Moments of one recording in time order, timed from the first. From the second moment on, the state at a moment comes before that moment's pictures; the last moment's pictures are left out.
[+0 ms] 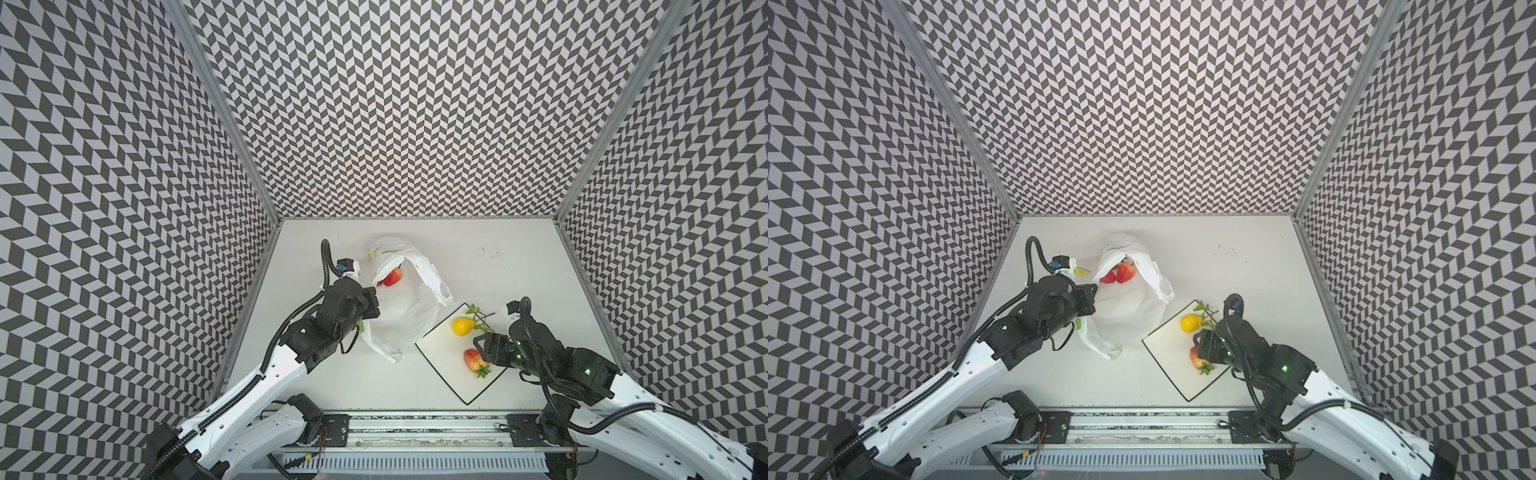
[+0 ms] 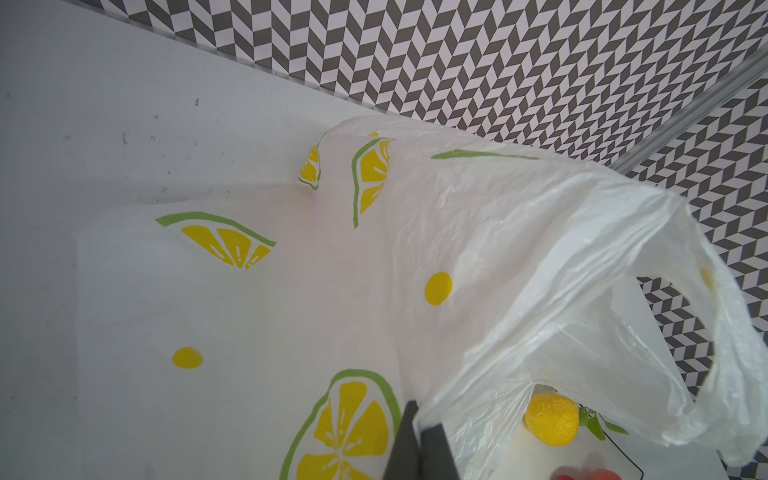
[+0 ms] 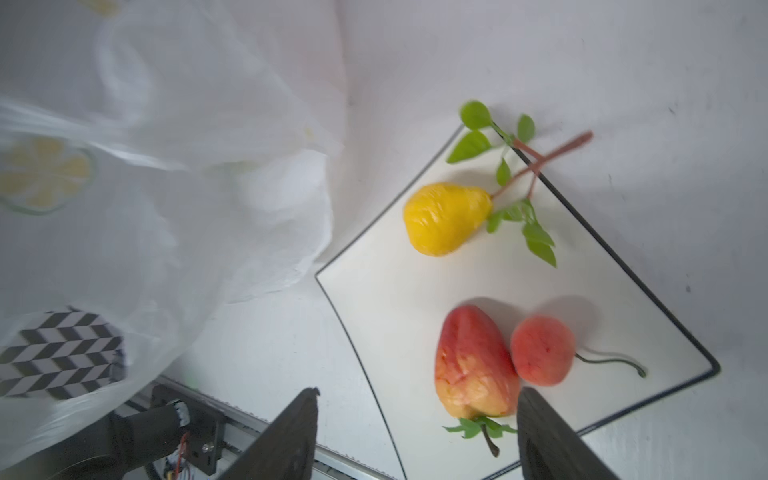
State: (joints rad) left arm -0.65 0.93 0.78 -0.37 -0.22 -0.63; right arm 0.85 0.66 0.65 -0.72 0.12 0.85
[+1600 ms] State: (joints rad) left arm -0.64 0.85 0.78 -0.44 -0.17 -0.60; right arm 0.89 1.97 1.21 0.08 0.05 0.76
